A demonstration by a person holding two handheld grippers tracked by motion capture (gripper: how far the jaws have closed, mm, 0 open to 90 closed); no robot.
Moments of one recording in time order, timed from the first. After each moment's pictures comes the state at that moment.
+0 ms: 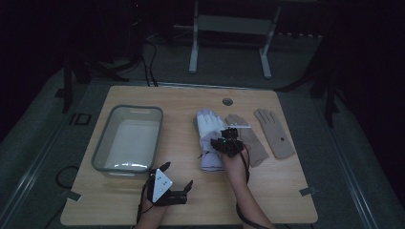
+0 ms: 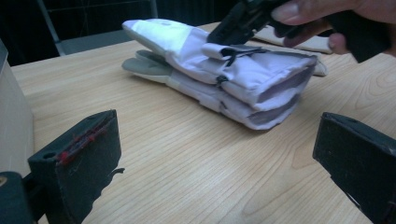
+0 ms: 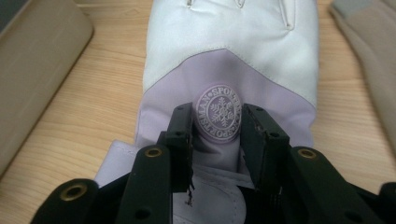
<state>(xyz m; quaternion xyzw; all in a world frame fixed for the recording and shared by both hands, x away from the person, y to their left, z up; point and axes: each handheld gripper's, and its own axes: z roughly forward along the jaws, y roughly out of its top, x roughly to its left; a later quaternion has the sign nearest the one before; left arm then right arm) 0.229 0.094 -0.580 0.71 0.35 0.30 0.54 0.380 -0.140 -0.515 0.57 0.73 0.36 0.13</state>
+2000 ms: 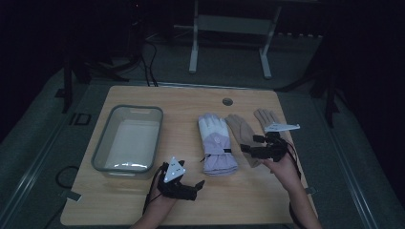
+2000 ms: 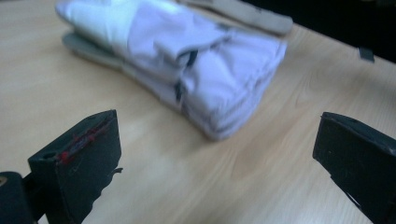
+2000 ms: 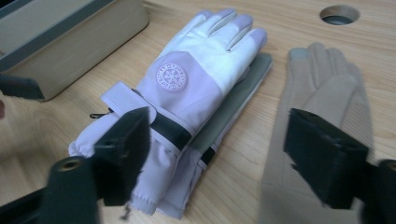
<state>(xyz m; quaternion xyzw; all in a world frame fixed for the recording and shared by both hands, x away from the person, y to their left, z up) 0.254 0.063 -0.536 0.77 0.35 0.17 0.51 0.364 -0.262 -0.471 0.39 0.81 0.43 0.10</state>
